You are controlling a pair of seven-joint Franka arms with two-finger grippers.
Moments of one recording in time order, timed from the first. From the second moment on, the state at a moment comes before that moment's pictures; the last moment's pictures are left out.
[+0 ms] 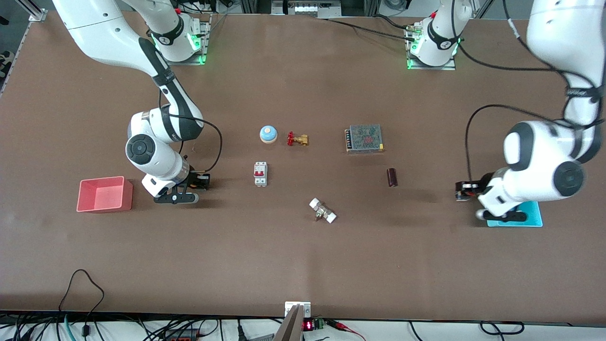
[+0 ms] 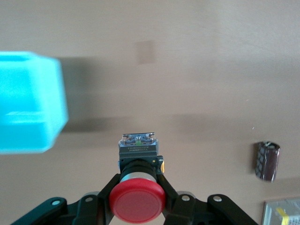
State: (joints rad) left arm 0.04 0.47 0.02 -1.68 -0.07 1.94 0.07; right arm 0.17 0.54 0.08 -1.92 -0.02 2.47 0.21
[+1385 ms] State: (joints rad) left arm 0.23 0.68 0.04 -1.45 0.00 1.99 0.32; right arm -0.09 0.60 -0.11 -1.71 0.04 2.33 -0.36
